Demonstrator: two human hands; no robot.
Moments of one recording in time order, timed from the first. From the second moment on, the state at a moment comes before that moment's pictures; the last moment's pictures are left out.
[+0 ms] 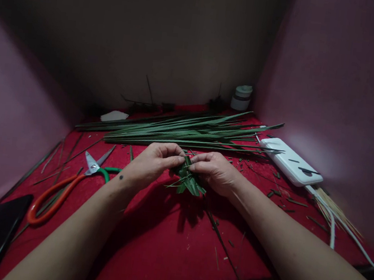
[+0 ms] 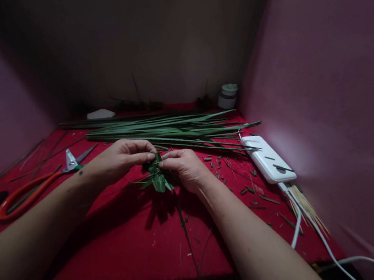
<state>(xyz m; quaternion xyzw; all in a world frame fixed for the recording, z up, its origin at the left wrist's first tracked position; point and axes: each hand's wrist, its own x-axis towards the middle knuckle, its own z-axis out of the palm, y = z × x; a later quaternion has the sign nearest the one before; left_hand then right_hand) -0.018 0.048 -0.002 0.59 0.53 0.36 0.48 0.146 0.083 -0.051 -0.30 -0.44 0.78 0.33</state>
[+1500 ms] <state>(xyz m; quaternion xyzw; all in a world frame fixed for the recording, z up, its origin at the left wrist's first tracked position) -0.008 0.042 -0.008 0.59 0.58 0.35 0.44 0.151 0.085 -0.051 -0.29 -0.48 0.77 0.30</state>
